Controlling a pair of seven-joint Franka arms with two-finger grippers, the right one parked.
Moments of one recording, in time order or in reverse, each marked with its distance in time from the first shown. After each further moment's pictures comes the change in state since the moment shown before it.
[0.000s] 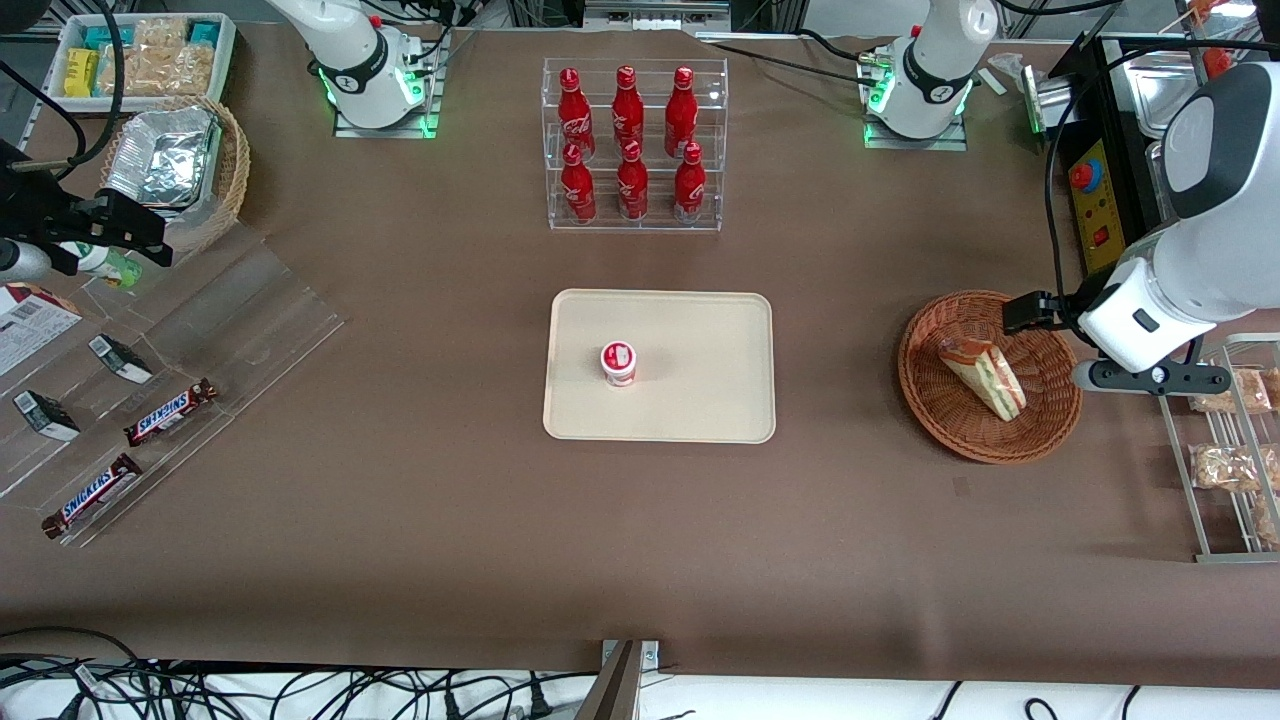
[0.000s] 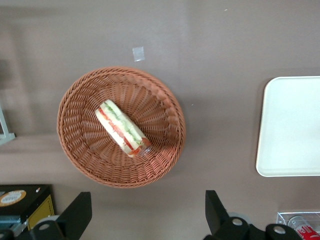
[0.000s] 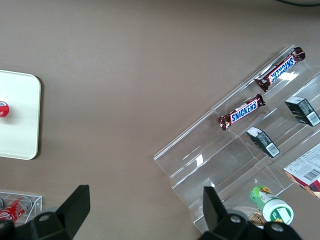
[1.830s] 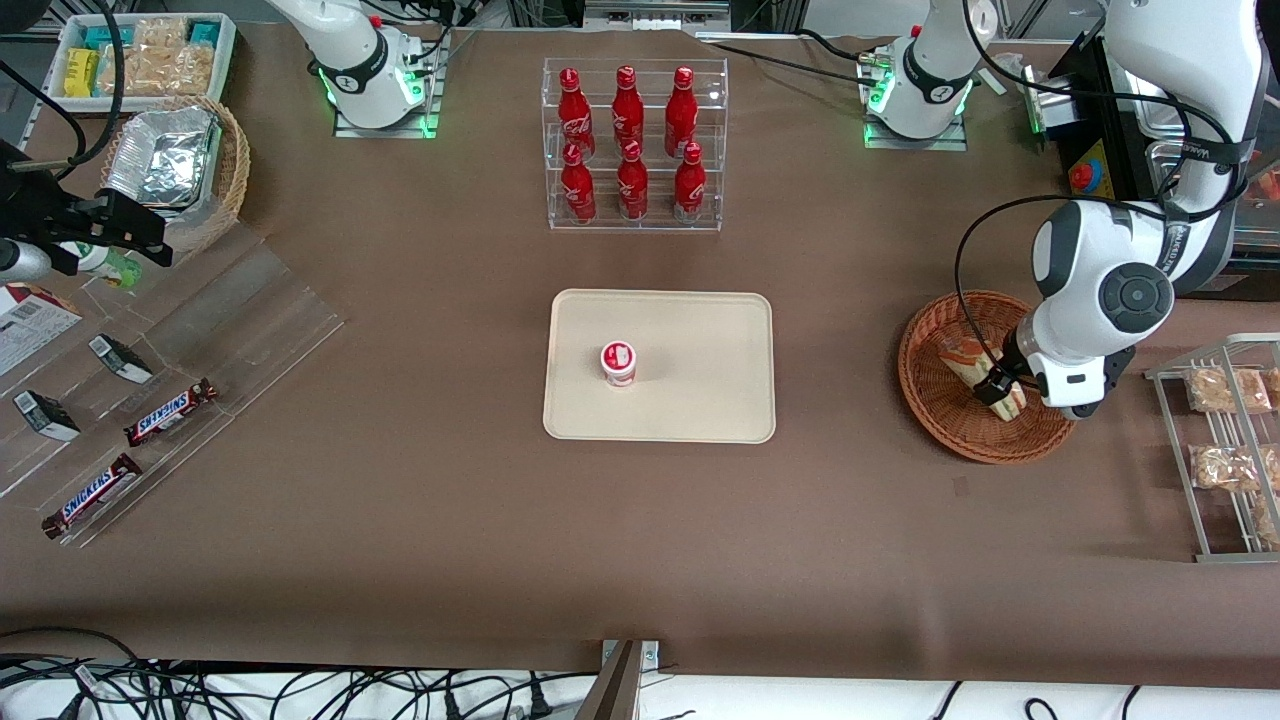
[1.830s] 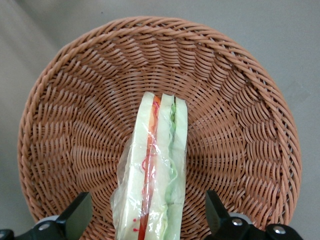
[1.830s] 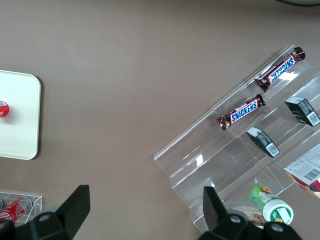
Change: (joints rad) arm 0.071 0.068 0.004 -0.579 0.139 0.710 -0.922
